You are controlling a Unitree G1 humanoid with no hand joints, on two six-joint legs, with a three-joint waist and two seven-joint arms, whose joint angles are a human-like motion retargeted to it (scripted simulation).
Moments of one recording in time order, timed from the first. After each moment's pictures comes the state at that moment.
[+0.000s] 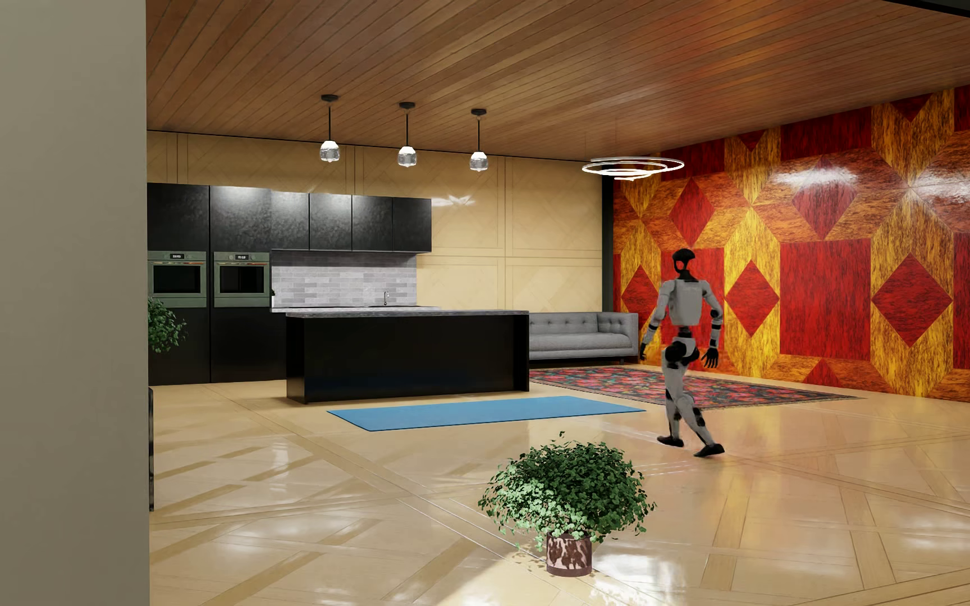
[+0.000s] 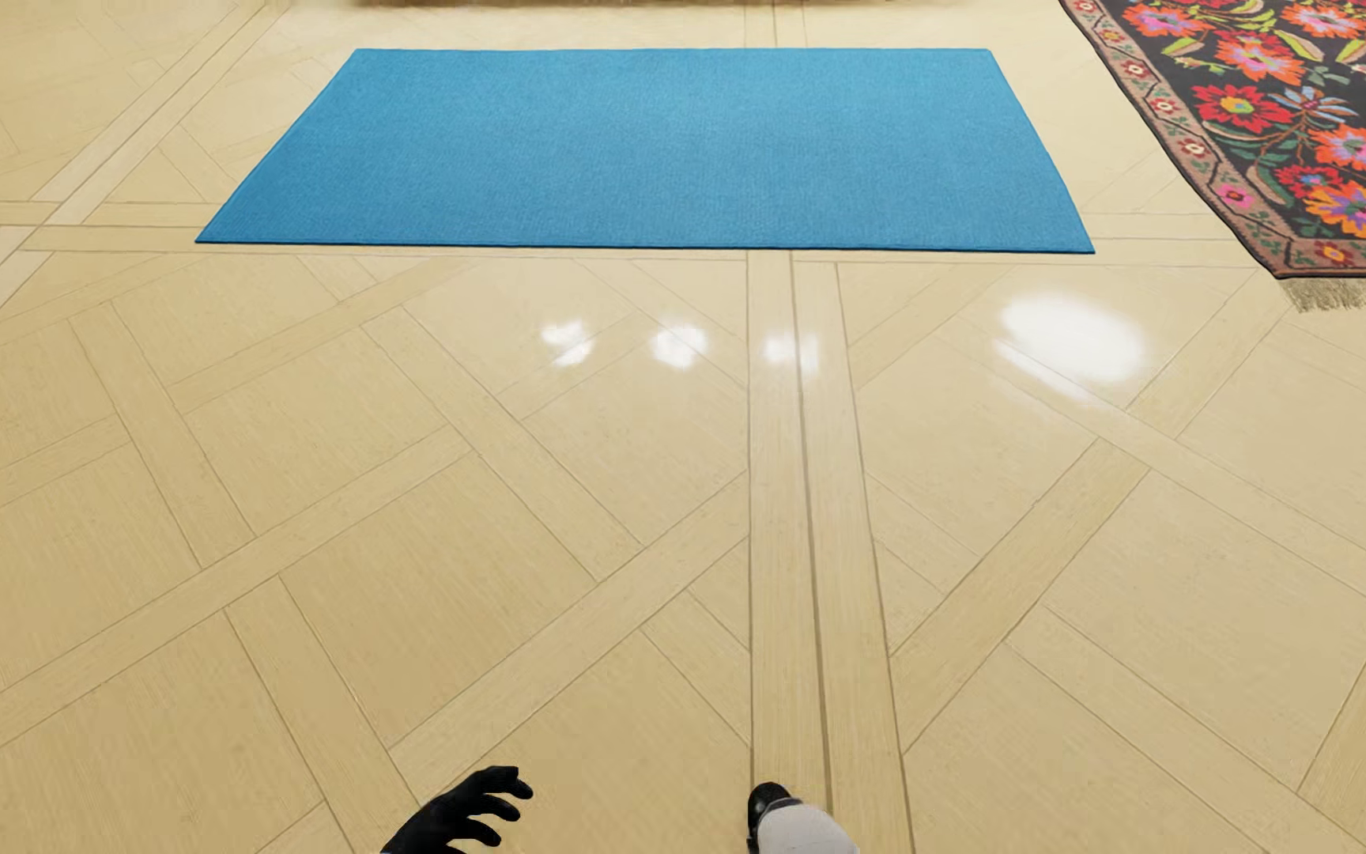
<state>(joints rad) 0.27 -0.47 -0.27 -0.14 -0.17 -0.05 0.00 0.00 0.08 0.41 0.50 0.09 0.38 -0.38 -0.20 0.41 -0.38 0.00 0.00 -0.47 0.46 0.62 0.85 0.00 0.00 0.00 0.00 0.00 0.00</state>
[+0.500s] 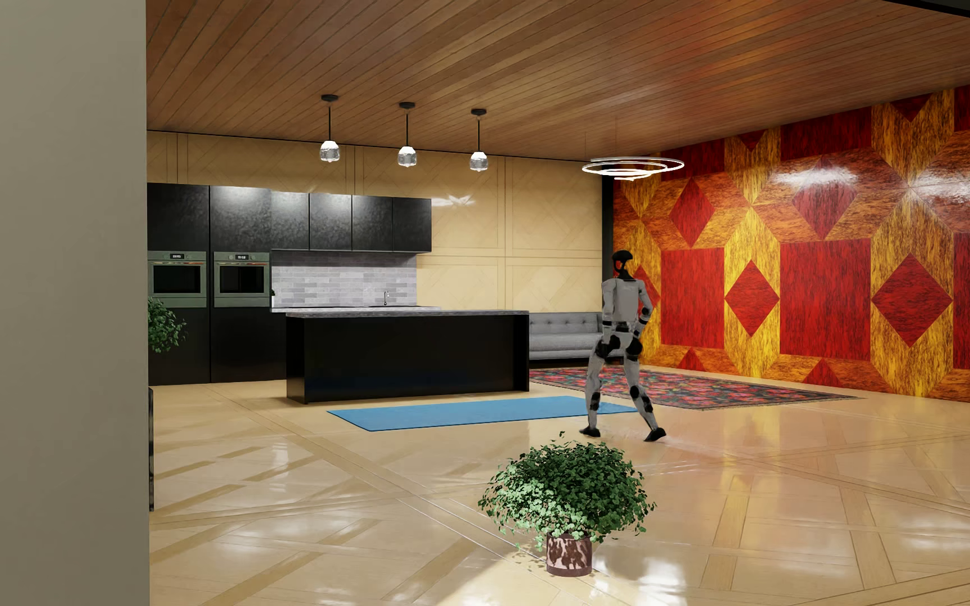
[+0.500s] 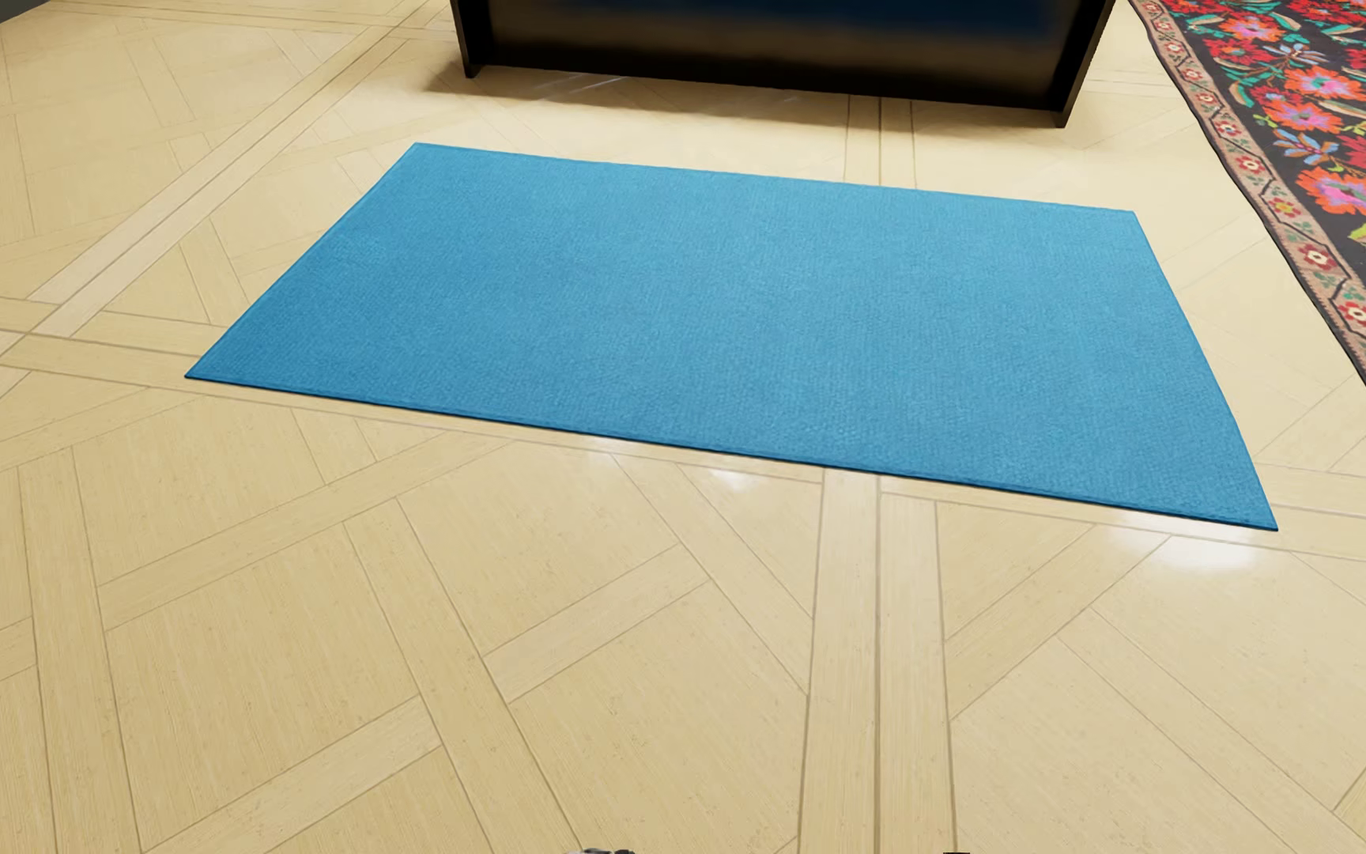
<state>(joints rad) -0.42 0.22 0.12 -0.06 -0.04 -0.07 0.00 0.00 0.07 0.50 0.53 0.38 0.19 -0.08 -0.27 0.37 -0.40 0.00 0.00 -0.68 0.41 0.96 0.71 0.00 0.00 0.00 0.00 0.00 0.00</state>
